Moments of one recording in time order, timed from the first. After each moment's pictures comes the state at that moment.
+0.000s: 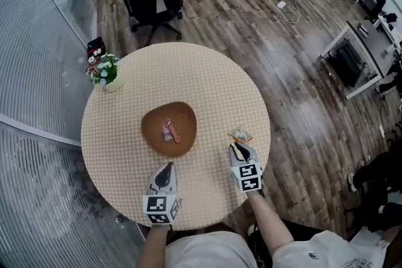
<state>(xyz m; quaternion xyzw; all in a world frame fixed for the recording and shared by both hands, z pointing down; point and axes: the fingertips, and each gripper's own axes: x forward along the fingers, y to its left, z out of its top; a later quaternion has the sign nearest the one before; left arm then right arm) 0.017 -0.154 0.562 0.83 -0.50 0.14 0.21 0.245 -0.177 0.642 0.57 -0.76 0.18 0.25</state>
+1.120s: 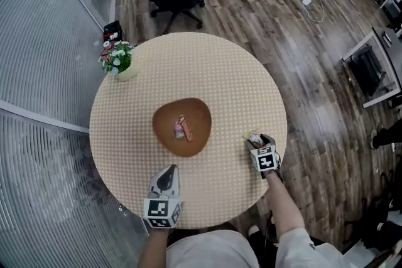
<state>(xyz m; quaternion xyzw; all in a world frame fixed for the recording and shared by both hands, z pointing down) -0.004 -0.156 0.575 0.80 -0.53 0.16 0.22 0.321 -0.223 0.777 0.53 -0.72 0.25 0.37</state>
